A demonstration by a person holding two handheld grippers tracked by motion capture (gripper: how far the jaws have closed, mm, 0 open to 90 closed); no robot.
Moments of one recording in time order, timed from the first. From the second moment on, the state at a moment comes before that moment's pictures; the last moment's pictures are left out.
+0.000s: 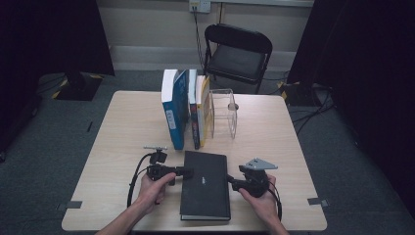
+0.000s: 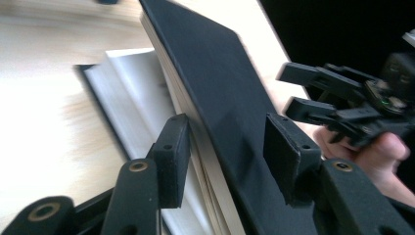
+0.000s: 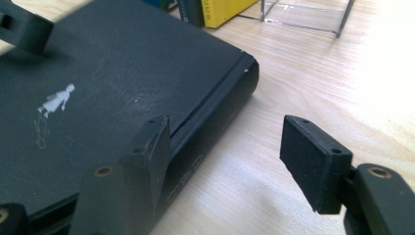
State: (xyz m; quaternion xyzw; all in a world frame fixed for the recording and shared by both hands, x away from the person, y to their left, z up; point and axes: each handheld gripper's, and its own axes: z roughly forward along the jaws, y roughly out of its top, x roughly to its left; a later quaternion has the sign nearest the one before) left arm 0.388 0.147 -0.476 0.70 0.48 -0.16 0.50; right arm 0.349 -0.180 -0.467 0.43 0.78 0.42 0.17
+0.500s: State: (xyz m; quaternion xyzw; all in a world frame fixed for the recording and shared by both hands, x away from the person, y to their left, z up) left arm 0.390 0.123 -0.481 0.73 0.46 -0.16 0.48; right arm 0.347 -0.179 -0.466 0.42 0.79 0.42 0.16
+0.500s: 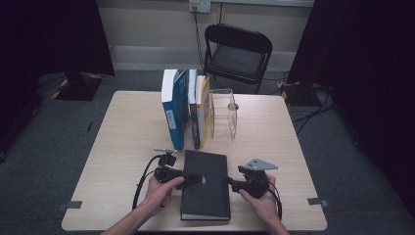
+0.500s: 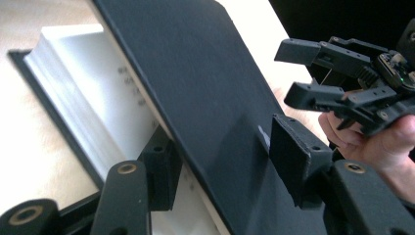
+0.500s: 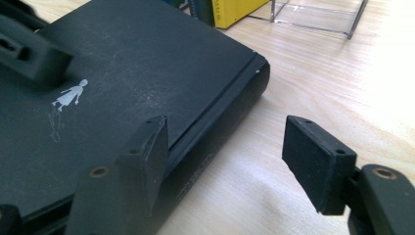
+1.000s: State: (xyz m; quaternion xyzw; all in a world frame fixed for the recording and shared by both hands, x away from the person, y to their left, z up) left arm 0.408 0.104 -0.484 0.73 0.44 -0.18 0.49; right arm 0.347 -0.176 -0.467 0.40 0.80 0.43 0.12
